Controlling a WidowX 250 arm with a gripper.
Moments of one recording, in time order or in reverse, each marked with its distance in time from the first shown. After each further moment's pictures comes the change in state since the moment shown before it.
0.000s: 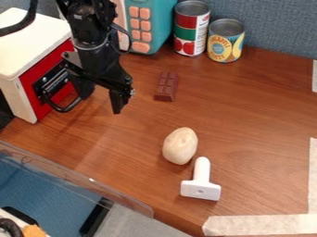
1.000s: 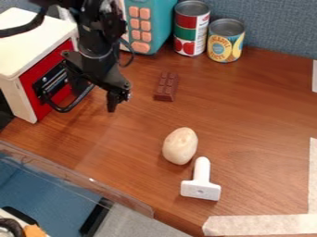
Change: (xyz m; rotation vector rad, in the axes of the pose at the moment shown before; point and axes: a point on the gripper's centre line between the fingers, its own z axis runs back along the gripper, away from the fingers) arm 0.009 0.015 -0.011 0.184 -0.044 -0.001
